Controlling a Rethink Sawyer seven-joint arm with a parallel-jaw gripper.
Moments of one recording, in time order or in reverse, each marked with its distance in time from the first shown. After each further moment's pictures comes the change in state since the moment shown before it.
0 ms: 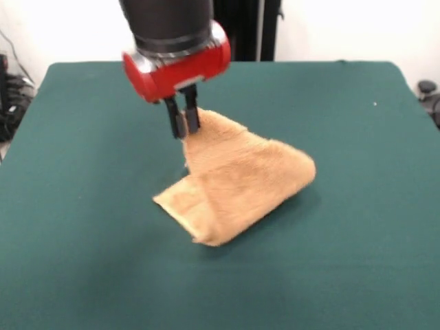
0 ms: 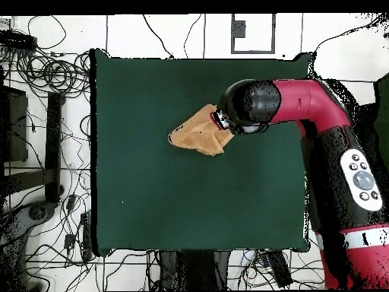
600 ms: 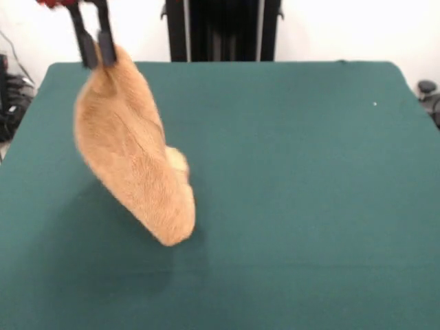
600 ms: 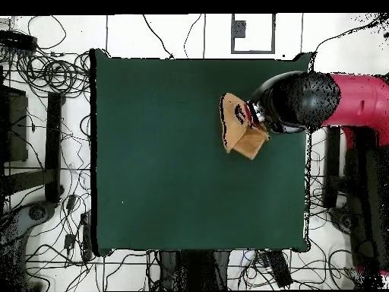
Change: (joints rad) arm -0.076 -0.170 0.002 0.000 0.047 0.037 0.000
